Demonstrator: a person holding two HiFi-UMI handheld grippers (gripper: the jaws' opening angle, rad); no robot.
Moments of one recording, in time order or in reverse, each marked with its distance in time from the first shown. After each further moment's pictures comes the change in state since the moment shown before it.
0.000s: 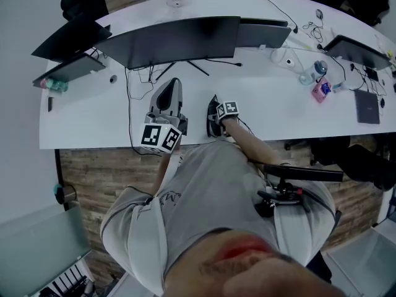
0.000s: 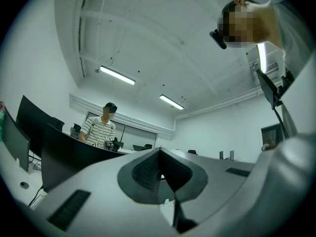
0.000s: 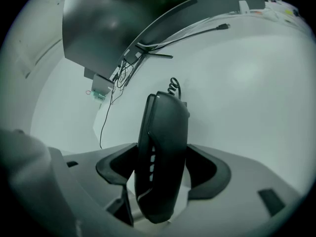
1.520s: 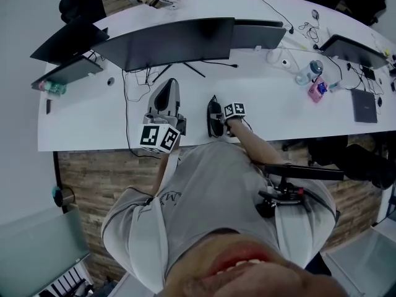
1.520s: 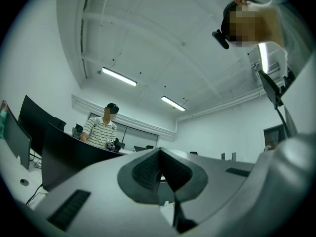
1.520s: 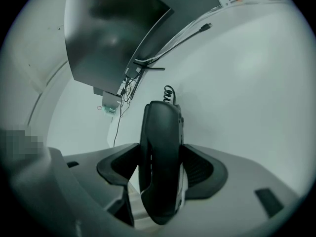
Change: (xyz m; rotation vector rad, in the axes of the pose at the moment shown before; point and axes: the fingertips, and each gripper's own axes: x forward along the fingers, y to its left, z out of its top) left arm 0.001 -0.004 0.000 -0.012 -0.018 0.021; right arm -0.017 -0.016 0.007 0.093 -0.090 0.178
